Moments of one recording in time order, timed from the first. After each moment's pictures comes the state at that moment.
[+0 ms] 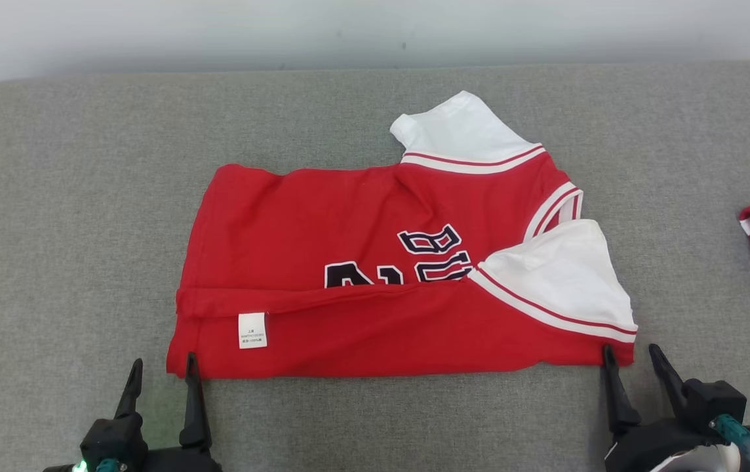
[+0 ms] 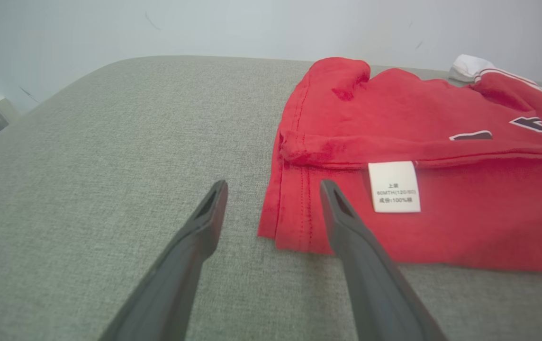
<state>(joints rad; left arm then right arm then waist) -0.11 0.05 0.01 0.32 -0.14 0.00 -0.26 -0.15 -0.18 -0.07 0.53 0.16 0.13 -0.27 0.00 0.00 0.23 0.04</state>
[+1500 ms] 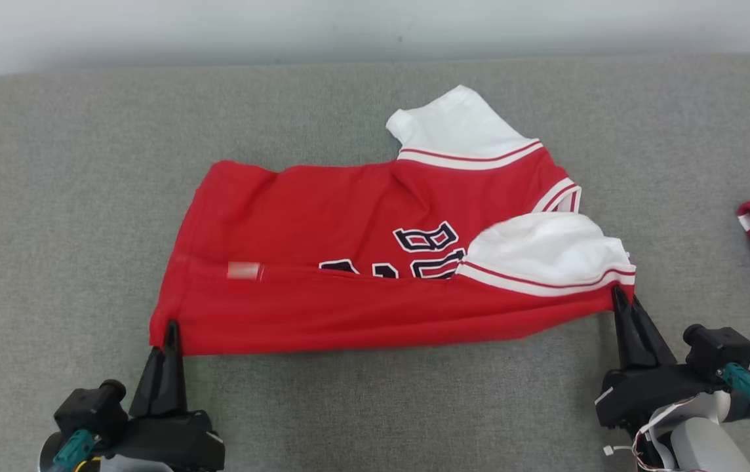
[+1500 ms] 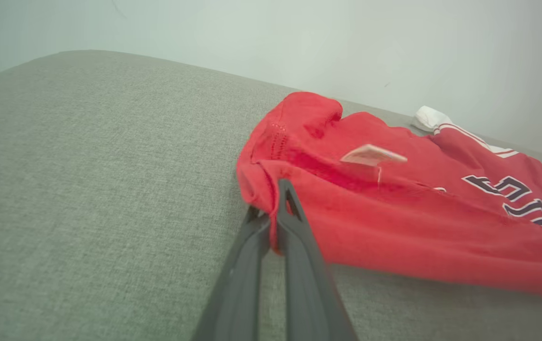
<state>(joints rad) -0.20 0.05 0.01 0.36 -0.30 -0.12 -0.26 -0.26 -0.22 0.02 0.49 0.31 0.13 -0.26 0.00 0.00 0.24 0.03</state>
